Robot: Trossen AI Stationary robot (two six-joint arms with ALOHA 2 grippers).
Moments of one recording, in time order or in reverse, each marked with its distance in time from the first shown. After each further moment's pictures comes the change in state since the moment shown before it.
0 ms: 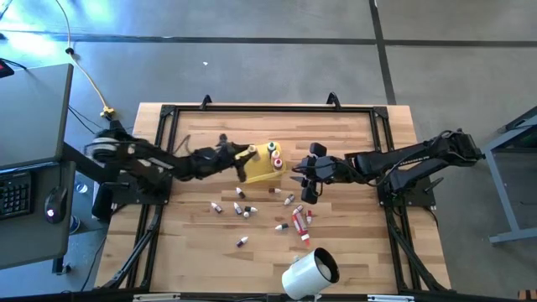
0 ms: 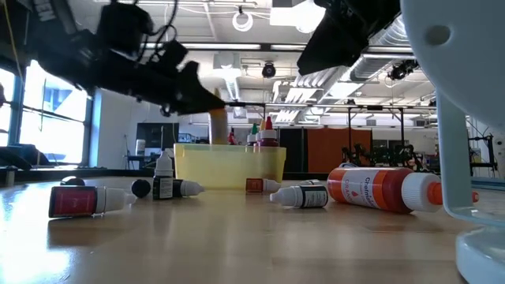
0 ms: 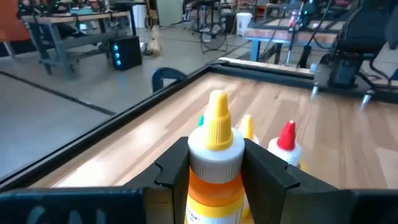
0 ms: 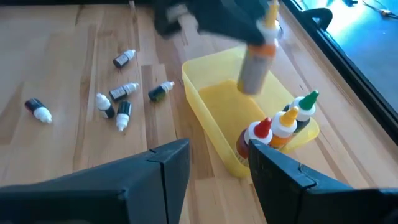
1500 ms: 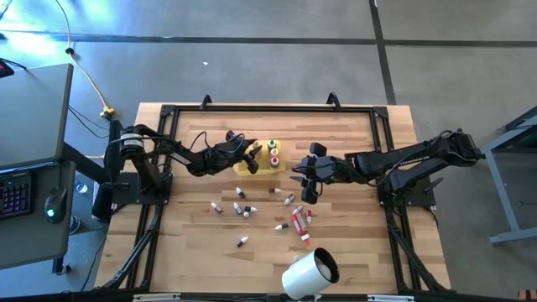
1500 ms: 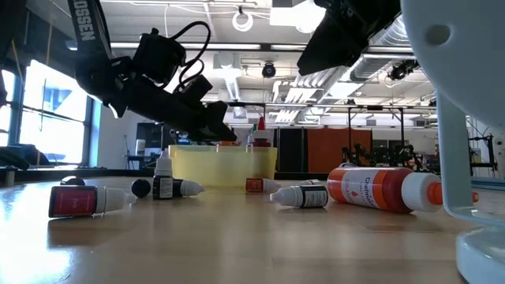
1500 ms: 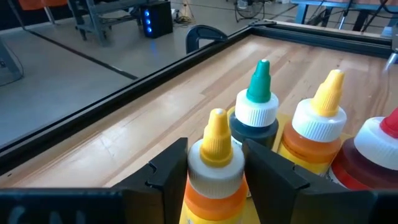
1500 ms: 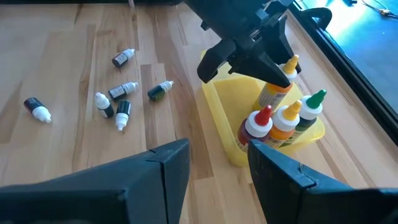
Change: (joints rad) left arm 0.100 0.211 0.116 -0.055 -0.047 -0.056; right arm 0.000 0.000 0.000 -0.001 0.003 -0.002
